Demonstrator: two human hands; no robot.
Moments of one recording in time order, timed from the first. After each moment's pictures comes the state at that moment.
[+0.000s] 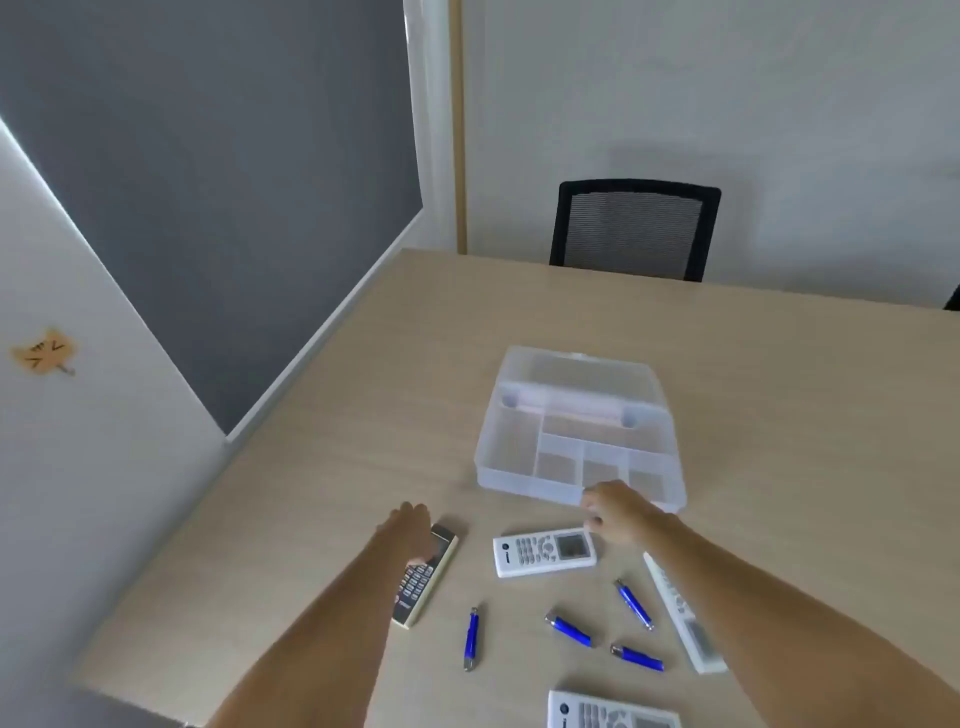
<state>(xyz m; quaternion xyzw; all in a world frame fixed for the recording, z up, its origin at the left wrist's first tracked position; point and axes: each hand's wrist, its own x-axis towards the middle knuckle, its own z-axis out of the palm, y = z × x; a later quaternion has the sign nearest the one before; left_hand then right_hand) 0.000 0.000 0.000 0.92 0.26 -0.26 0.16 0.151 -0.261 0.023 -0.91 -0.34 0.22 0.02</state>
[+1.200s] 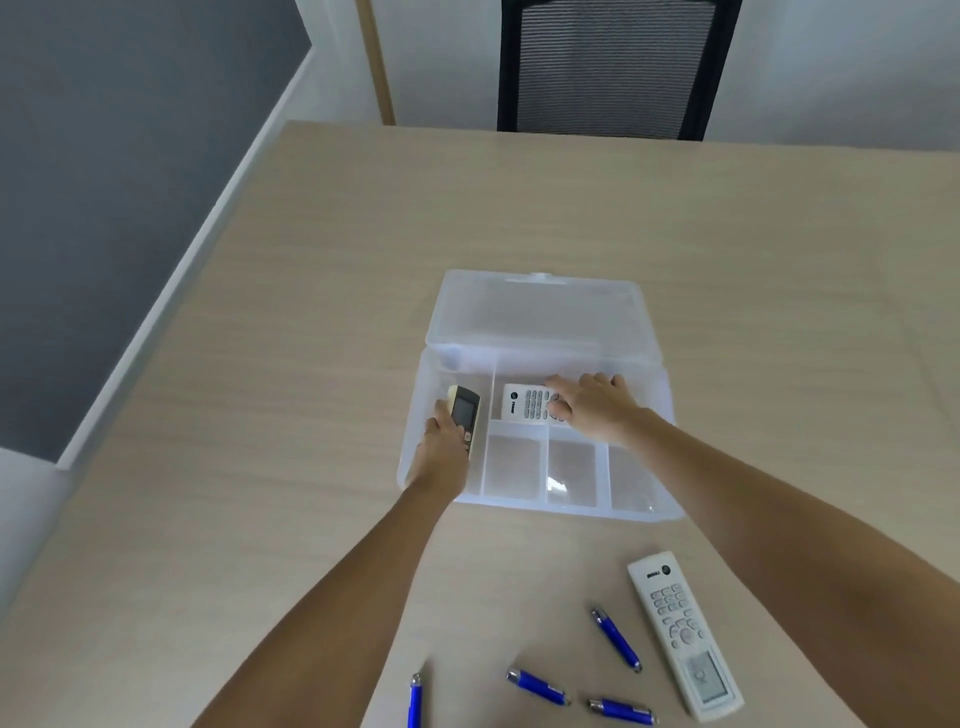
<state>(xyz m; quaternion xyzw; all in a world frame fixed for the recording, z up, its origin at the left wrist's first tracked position) 0.201 -0.048 -0.067 0.92 0.28 -0.11 0.25 0.335 -0.228 -0.036 -0.93 -0.28 0.23 -0.01</state>
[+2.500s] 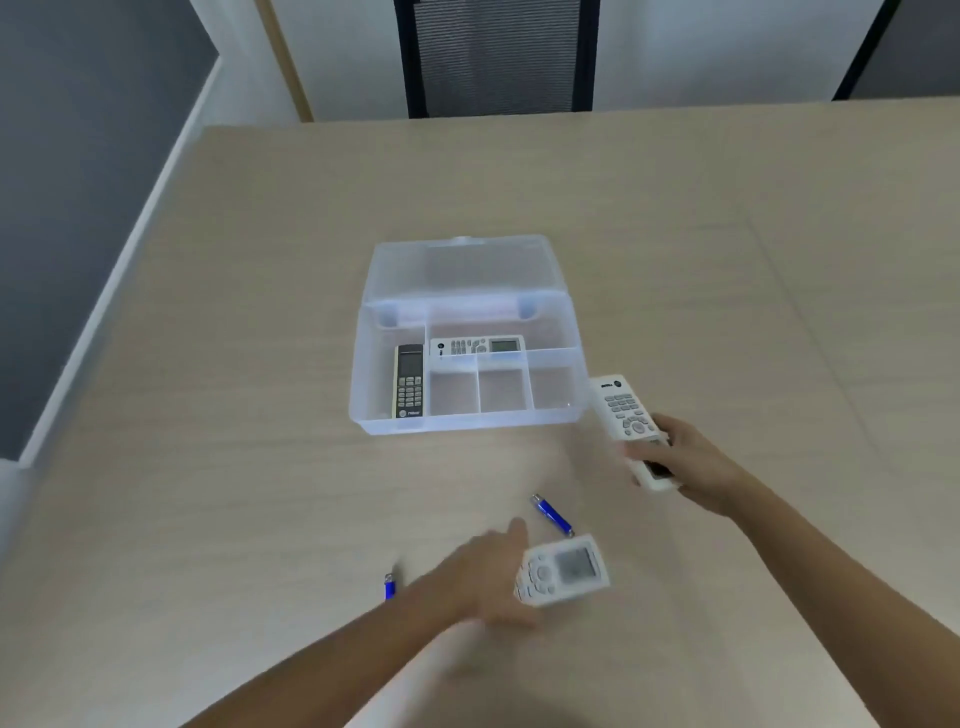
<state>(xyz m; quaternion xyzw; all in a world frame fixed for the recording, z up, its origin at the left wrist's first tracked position) 0.026 -0.184 0.005 0.89 -0.08 -0.38 0.25 0.157 -0.427 0.029 -0.73 0.08 0.34 0.58</state>
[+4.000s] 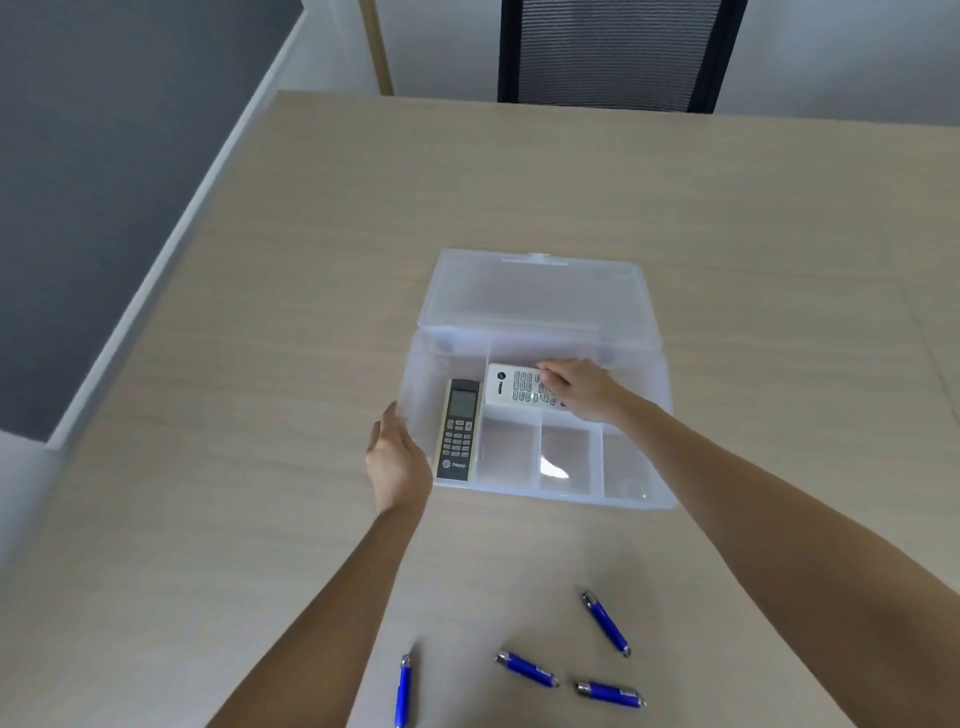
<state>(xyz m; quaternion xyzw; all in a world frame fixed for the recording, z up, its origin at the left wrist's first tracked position) 0.160 -0.043 -0.060 0.83 0.39 0.14 0.37 0.340 -0.227 -0.037 -0.90 -0.26 0.28 0.21</state>
